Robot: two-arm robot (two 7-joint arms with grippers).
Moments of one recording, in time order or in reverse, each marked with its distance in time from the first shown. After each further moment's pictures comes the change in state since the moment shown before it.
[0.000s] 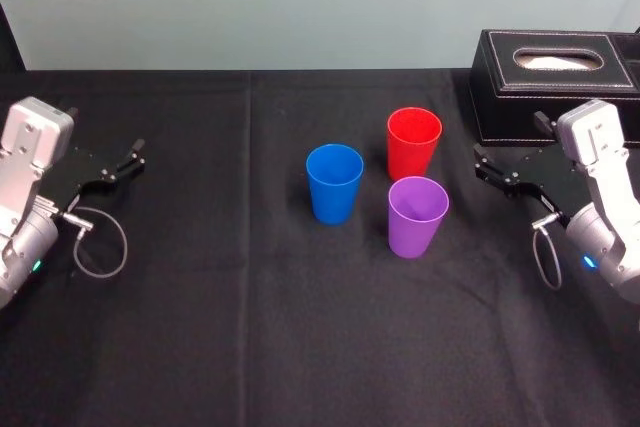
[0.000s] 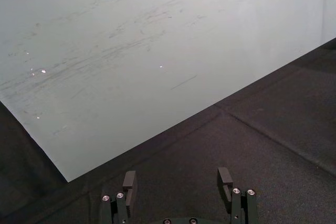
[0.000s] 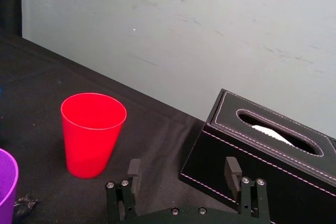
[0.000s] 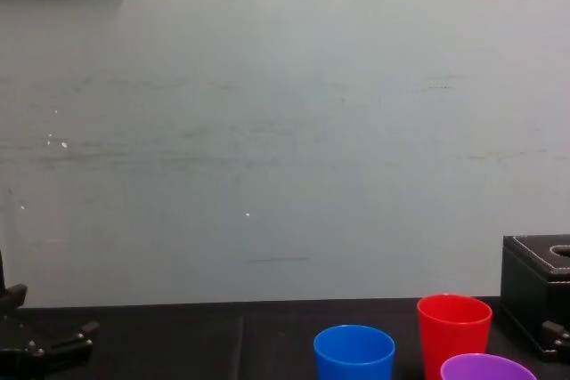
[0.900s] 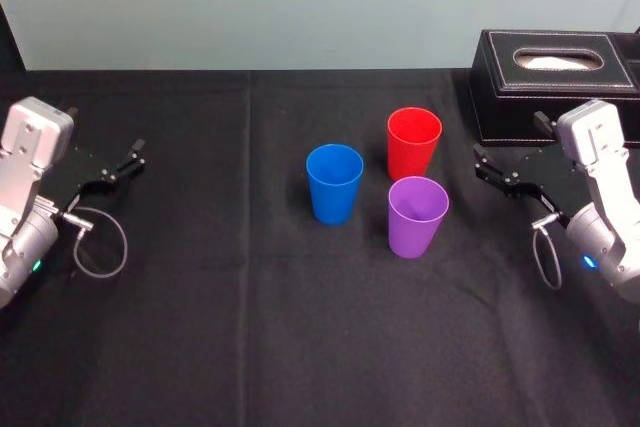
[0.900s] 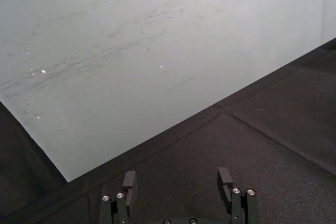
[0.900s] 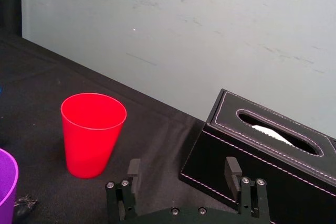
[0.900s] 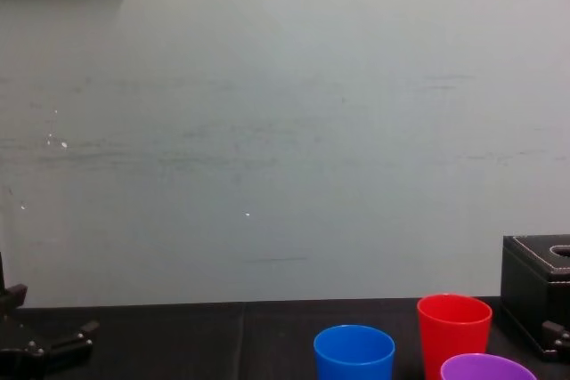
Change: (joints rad) left arm 0.000 0.000 0.000 0.000 0.000 0.000 0.000; right arm 0.000 0.000 0.000 0.000 0.000 0.000 0.000
